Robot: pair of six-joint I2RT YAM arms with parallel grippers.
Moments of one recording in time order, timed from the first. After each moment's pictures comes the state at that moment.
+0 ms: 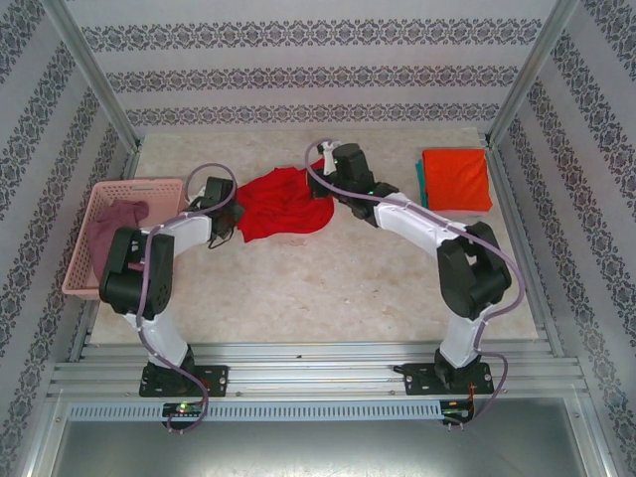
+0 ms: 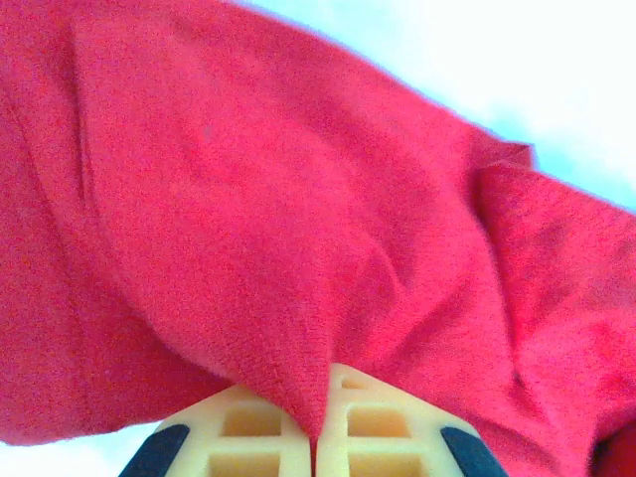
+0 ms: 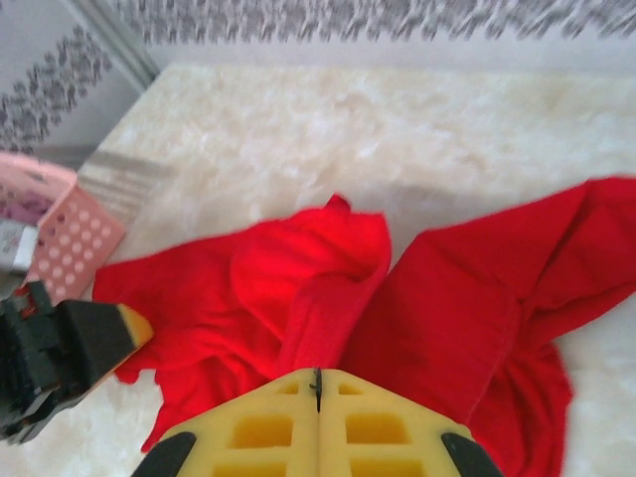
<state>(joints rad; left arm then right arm) -0.15 1.75 1.02 -0.15 -0.12 -1.02 0.53 1.81 1.37 -0.03 -0.13 0.33</state>
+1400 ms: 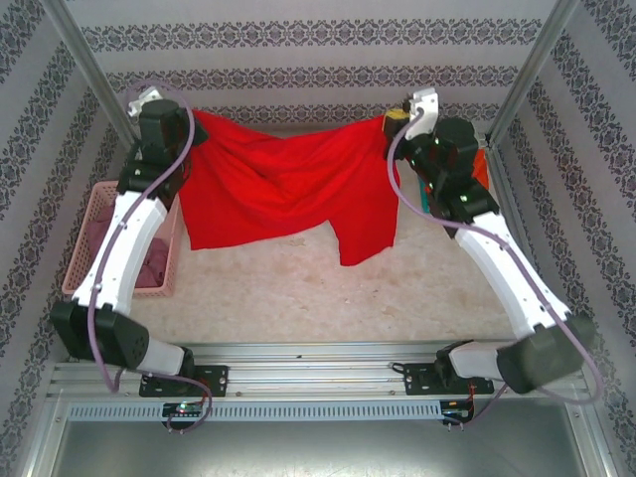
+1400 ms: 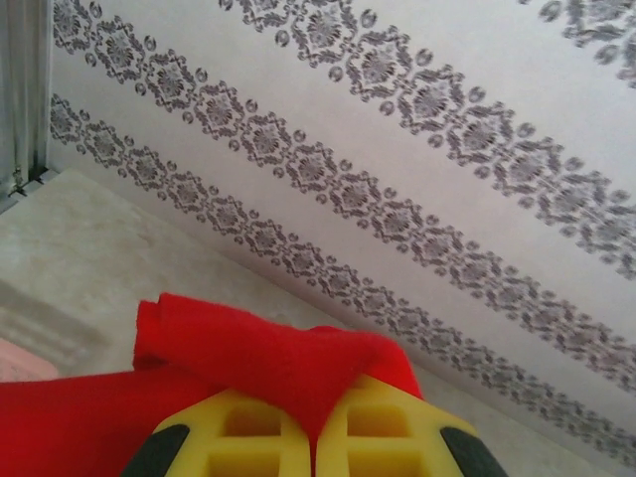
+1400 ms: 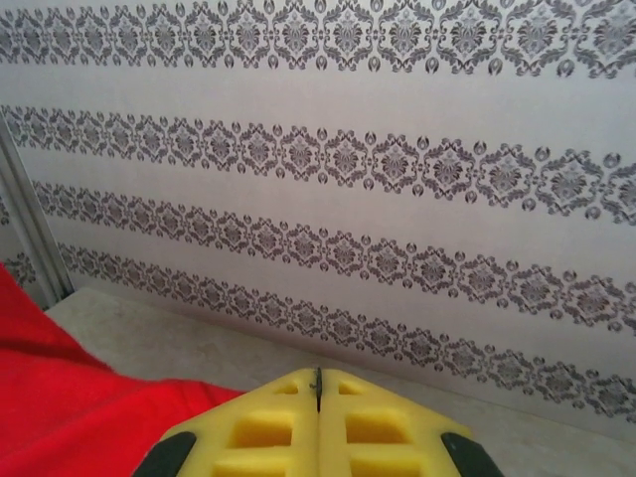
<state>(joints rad) -0.09 1.47 1.57 -0.42 -0.25 -0.60 0.31 1.34 1.36 -0.07 -0.08 0.03</state>
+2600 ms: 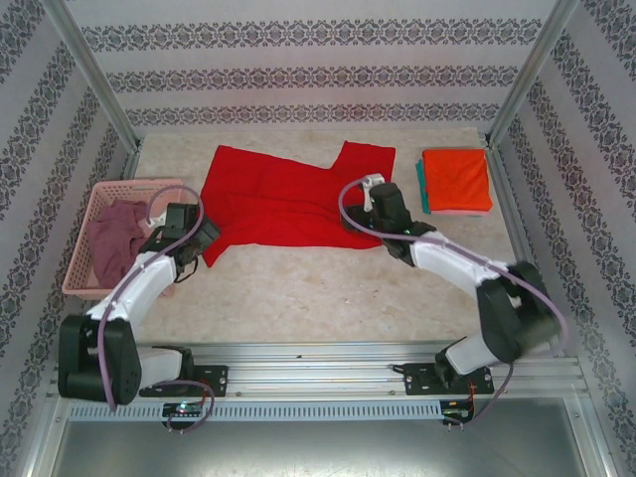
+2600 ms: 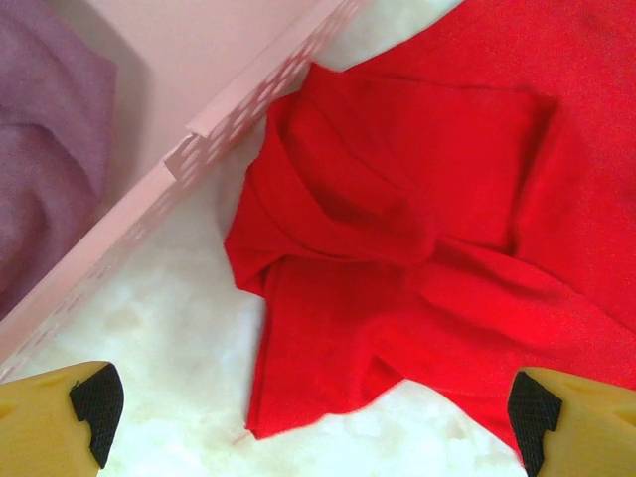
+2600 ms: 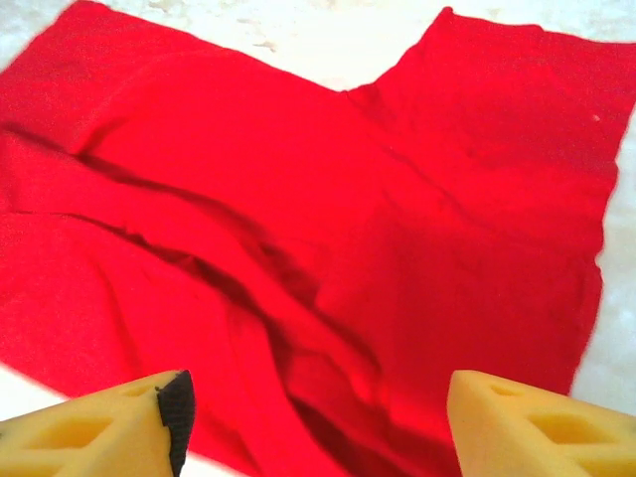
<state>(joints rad) -0.04 1.27 0.75 -0.44 -0.22 -0.82 0.49 1.54 0.92 0.00 0.06 0.23</state>
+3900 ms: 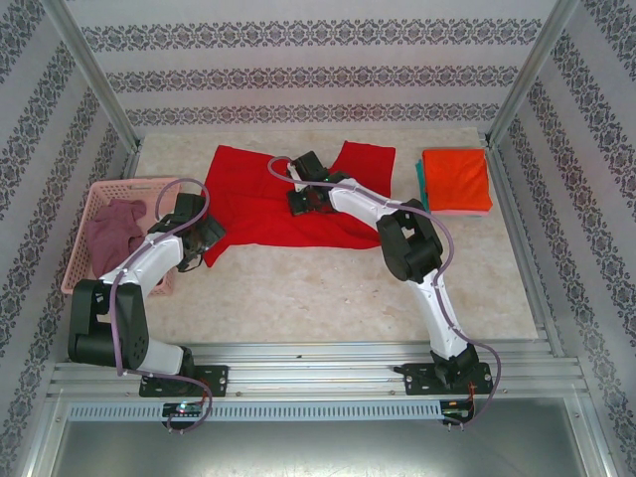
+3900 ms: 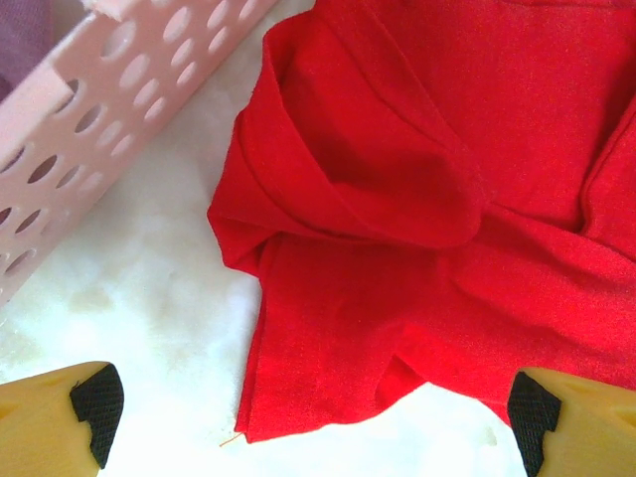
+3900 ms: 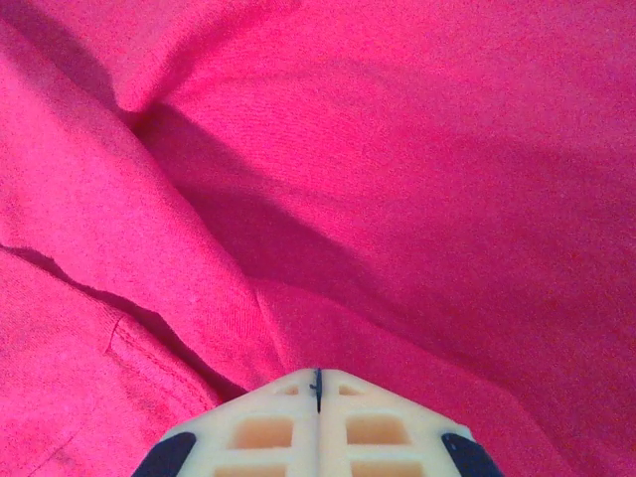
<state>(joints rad) -0.04 1.43 0.85 -0.52 -0.16 -0.85 0.59 2.35 1.90 -0.50 -0.14 0.23</state>
